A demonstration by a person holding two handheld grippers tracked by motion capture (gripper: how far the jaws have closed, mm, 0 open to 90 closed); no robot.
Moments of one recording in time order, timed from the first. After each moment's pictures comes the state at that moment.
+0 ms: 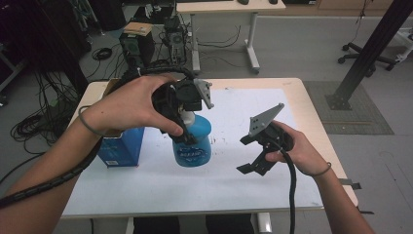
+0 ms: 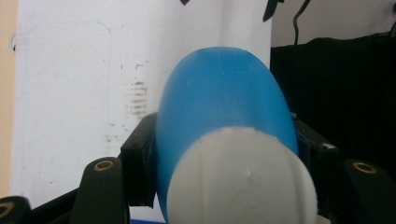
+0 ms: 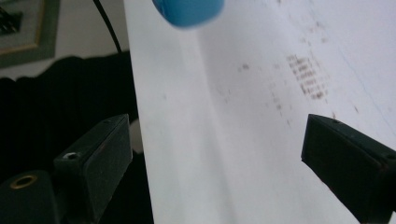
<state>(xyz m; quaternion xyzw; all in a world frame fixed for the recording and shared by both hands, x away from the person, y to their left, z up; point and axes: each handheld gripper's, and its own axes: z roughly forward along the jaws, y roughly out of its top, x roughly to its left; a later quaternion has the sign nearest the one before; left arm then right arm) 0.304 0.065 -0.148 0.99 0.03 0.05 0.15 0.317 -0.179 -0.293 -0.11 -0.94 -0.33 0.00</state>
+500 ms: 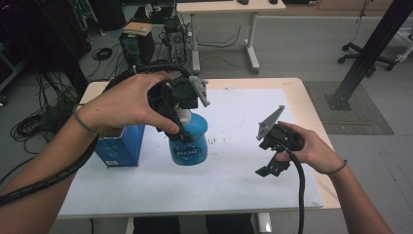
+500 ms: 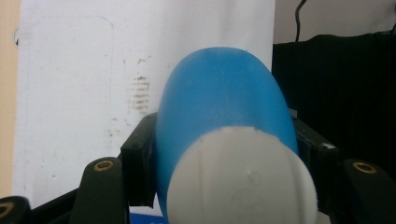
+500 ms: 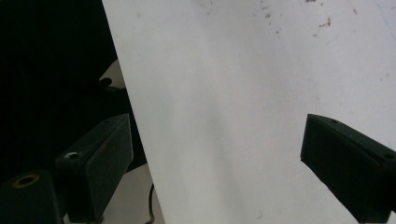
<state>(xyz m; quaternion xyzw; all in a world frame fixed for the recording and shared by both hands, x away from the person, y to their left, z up) 0.306 0.070 -0.146 0.99 0.04 0.05 0.15 0.324 -0.202 -0.303 -0.14 -0.97 -0.21 0.01</state>
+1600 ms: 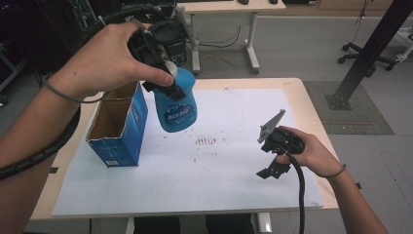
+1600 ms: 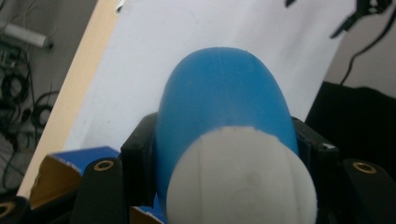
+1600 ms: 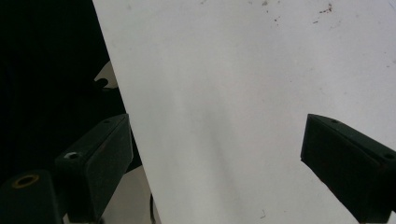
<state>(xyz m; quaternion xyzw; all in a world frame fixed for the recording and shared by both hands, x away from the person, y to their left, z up) 0.335 0.101 -0.059 0.94 0.26 0.13 0.16 0.324 -0.206 -0.317 -0.16 -0.96 -0.21 0.01</state>
